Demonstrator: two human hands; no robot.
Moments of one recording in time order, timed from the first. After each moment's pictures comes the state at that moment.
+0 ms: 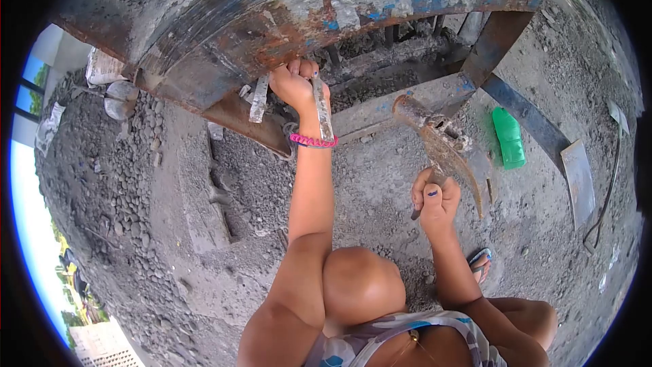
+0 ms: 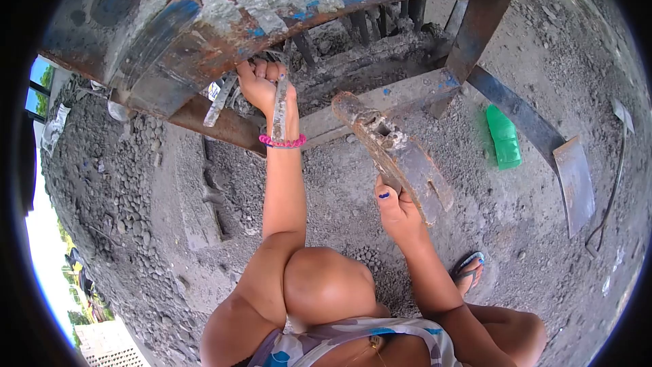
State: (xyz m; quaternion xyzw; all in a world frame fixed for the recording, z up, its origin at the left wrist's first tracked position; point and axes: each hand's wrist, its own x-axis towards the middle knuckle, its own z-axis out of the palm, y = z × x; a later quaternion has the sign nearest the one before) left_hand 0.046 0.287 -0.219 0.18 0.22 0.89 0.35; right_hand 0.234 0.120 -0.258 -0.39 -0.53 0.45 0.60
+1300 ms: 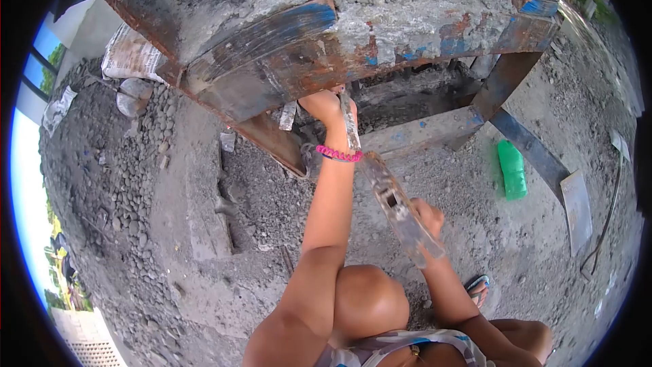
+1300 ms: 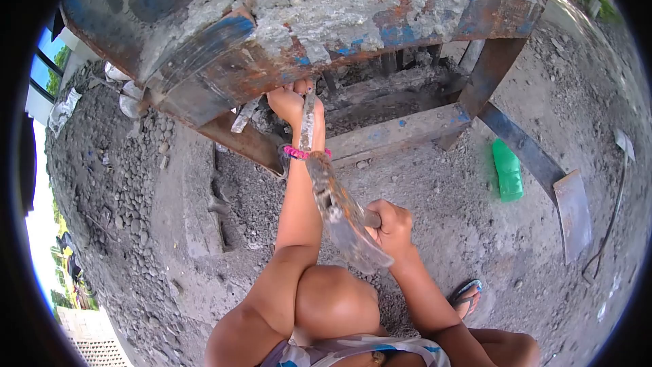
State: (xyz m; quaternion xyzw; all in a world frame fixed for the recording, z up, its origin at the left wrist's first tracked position) left_hand 0.051 0.304 -0.213 0.11 0.27 0.91 0.30; right_hand 0.221 0.128 -0.263 -0.41 -0.75 0.20 0.49
